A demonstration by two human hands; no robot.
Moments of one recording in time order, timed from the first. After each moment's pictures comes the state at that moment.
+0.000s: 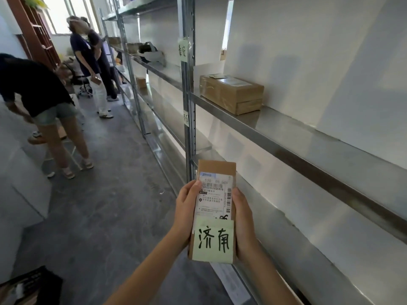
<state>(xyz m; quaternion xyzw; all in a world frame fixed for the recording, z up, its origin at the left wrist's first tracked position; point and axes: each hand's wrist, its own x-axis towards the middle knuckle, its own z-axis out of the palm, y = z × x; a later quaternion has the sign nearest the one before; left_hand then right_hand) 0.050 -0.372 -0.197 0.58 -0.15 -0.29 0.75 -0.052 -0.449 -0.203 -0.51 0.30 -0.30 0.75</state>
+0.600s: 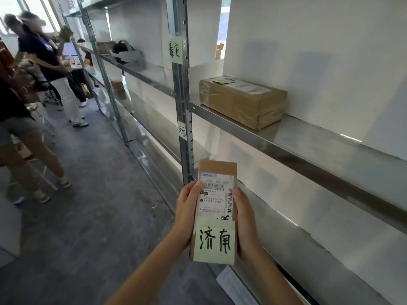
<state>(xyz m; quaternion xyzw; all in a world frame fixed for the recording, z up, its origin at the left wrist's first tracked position) 0.199 -0.435 -0.202 0.59 -0.18 -0.33 0.71 0.091 -0.504 -0.221 -0.52 0.34 -0.37 0.70</state>
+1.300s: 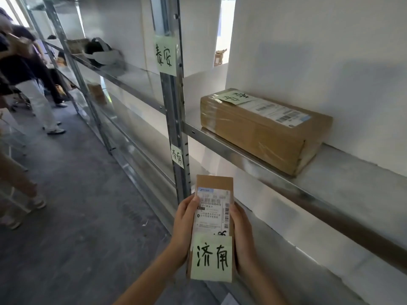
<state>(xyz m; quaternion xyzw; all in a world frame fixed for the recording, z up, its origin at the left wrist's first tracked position) 0.326 -0.541 -0.228 0.59 -0.18 -0.40 0.68 0.213 -0.605 -0.249 -0.49 0.39 -0.38 0.68</state>
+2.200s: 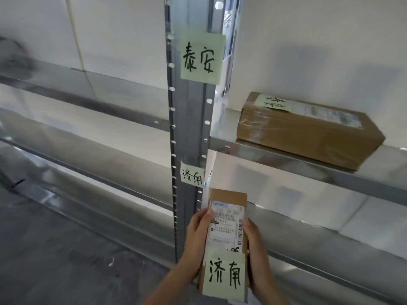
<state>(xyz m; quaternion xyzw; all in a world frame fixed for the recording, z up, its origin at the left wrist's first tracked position) 0.495 -0.556 -0.259 0.49 -0.29 -0.61 0.56 0.362 -0.551 -0.265 -0.36 0.54 -0.51 0.56</state>
